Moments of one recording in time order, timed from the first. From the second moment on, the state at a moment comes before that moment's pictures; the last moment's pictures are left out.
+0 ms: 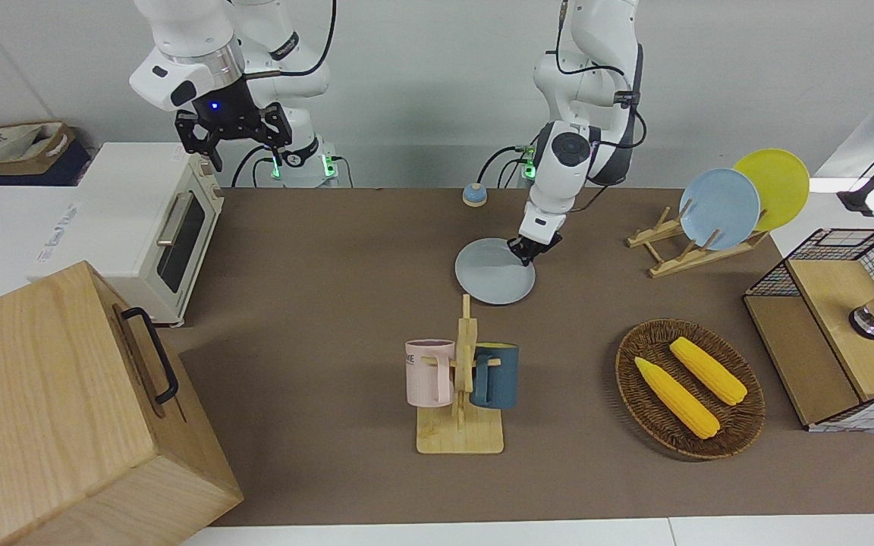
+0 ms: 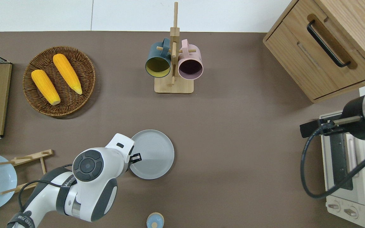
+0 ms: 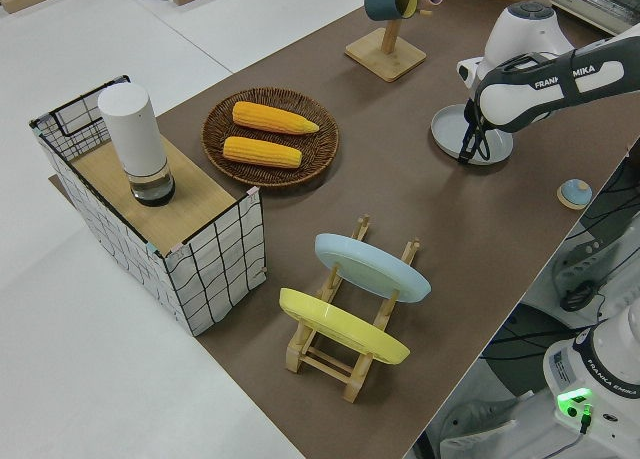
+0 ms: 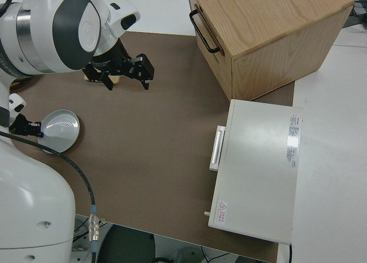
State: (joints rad) left arm -0.46 -0.03 0.04 -2.47 -0.10 2.44 -0.61; right arm 0.02 -0.01 0.12 -1.48 0.00 1.39 0.03
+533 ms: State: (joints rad) left arm -0.54 0.07 -0.04 -2.36 -0.15 2.45 -0.75; right arm 0.02 -0.01 0.12 -1.48 0.00 1.39 0.03
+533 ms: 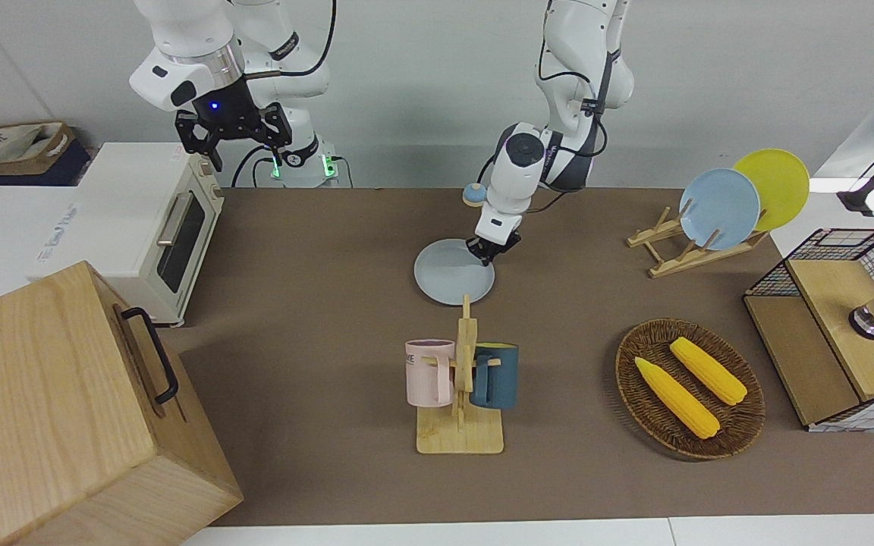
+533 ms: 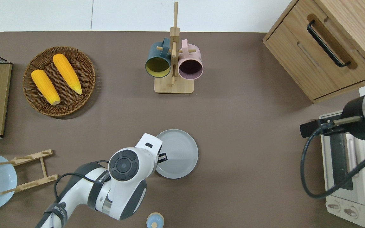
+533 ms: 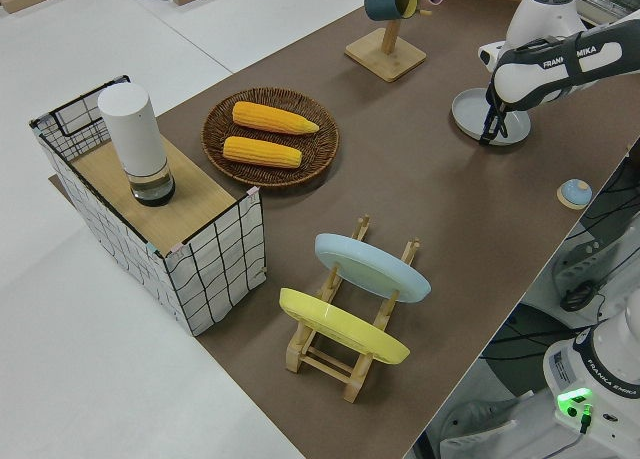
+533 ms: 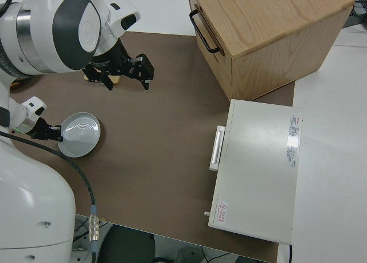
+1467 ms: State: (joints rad) left arm -0.68 0.30 -0.15 -2.06 -0.14 2.48 -1.05; right arm 0.02 -0.01 0.12 -1.48 0.00 1.39 0.03
